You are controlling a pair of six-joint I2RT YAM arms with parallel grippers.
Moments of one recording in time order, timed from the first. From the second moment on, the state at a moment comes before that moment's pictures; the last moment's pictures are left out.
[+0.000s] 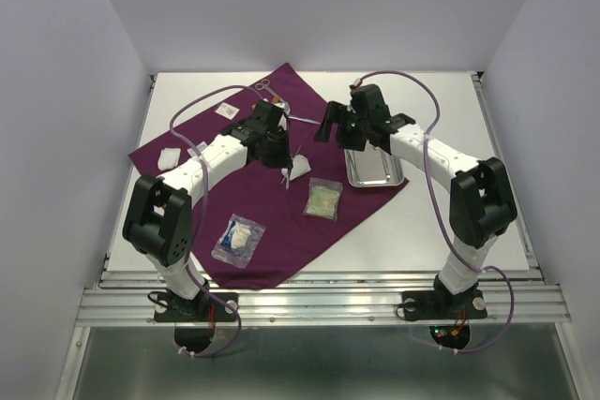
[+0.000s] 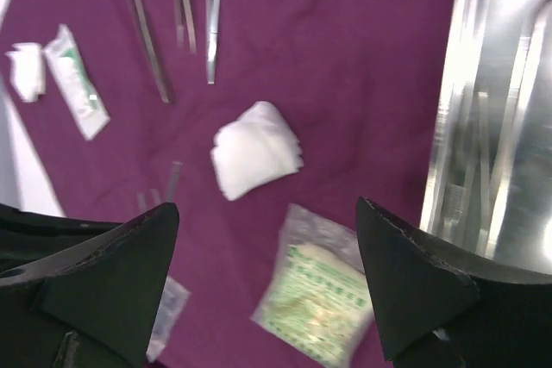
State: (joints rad) left arm -0.52 1.67 1.27 -0.55 0.10 -0.49; right arm 0.48 1.79 1.40 -0.35 -0.15 0.62
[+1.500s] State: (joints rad) left arm -0.51 1.66 1.25 -0.52 0.13 -0.49; right arm 0.57 2.00 1.44 -0.08 -0.35 0.96
